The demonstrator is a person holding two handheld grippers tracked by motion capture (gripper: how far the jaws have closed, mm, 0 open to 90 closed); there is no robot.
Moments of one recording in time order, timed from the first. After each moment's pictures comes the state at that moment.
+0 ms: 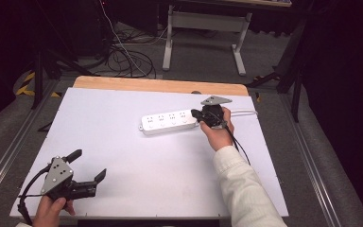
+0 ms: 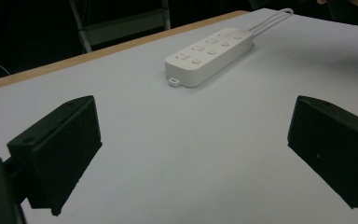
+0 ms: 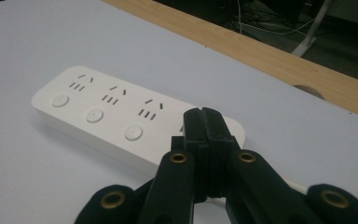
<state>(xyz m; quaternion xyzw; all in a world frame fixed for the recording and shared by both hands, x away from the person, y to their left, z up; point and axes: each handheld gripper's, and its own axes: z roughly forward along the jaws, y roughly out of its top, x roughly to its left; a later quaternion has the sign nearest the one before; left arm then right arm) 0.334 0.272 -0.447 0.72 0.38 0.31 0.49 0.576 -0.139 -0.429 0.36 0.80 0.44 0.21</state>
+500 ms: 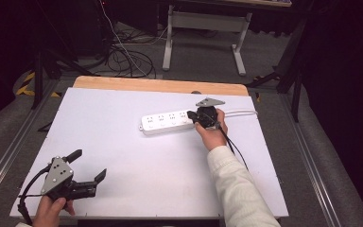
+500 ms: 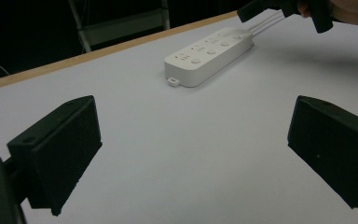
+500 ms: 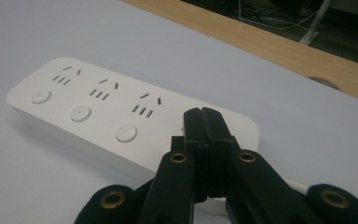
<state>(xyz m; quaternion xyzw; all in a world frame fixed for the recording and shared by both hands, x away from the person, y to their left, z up) 0.334 0.271 -0.447 0.72 0.38 0.31 0.49 0.587 -0.126 -0.450 0.36 0.80 0.43 0.20</state>
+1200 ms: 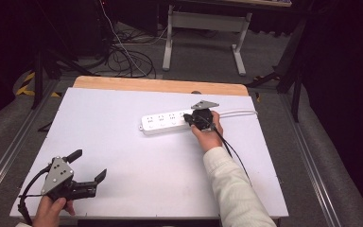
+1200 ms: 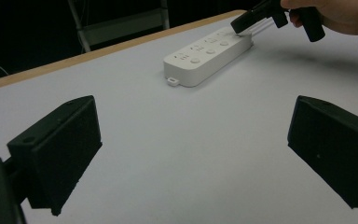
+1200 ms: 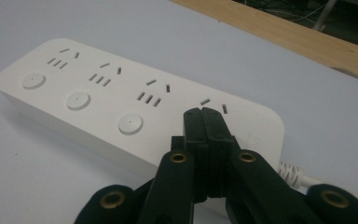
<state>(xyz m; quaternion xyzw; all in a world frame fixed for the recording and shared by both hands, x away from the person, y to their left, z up) 0.334 0.271 -0.447 0.73 0.38 0.31 0.49 0.589 -0.115 -0.465 0.36 0.81 0.42 0.20</state>
